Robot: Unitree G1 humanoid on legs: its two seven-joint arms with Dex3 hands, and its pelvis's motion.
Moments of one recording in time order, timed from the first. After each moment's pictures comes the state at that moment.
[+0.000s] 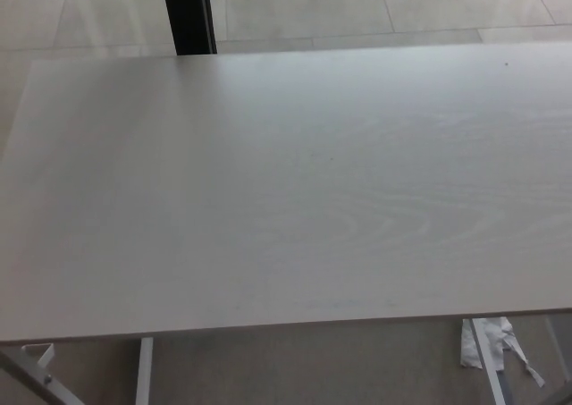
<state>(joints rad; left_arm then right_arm) 0.33 0.64 0.69 0.60 -0.33 0.02 -0.52 0.36 -0.37 -0.60 0.15 0.32 0.17 0.15</state>
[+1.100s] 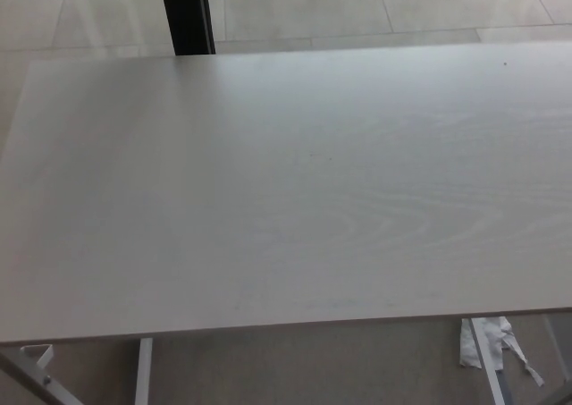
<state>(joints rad) 0.33 0.64 0.68 0.62 -0.34 0.01 -0.52 0.37 -0.37 -0.60 0.15 0.32 0.17 0.15</state>
